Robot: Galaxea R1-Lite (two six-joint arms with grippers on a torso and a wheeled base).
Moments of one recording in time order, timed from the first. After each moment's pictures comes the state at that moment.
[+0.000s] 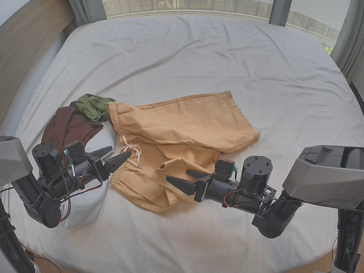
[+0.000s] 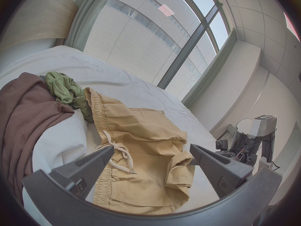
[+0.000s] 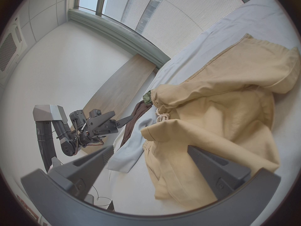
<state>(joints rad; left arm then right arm) -0.14 2.00 -0.42 -1.54 -0.53 -0.30 0.68 2.30 -0.79 -1.46 0.33 0.51</state>
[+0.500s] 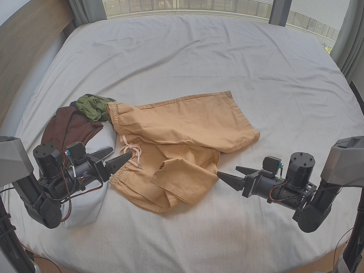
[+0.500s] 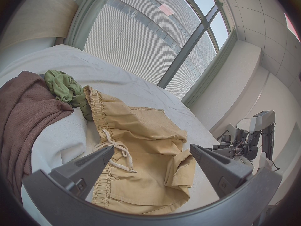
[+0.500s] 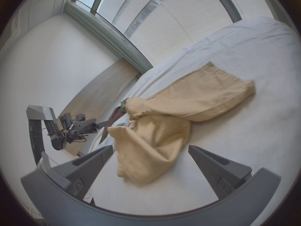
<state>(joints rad) -0.14 2.01 -0.41 -1.54 -0.53 -0.30 0.46 2.13 -0.46 -1.52 0.33 0.38</state>
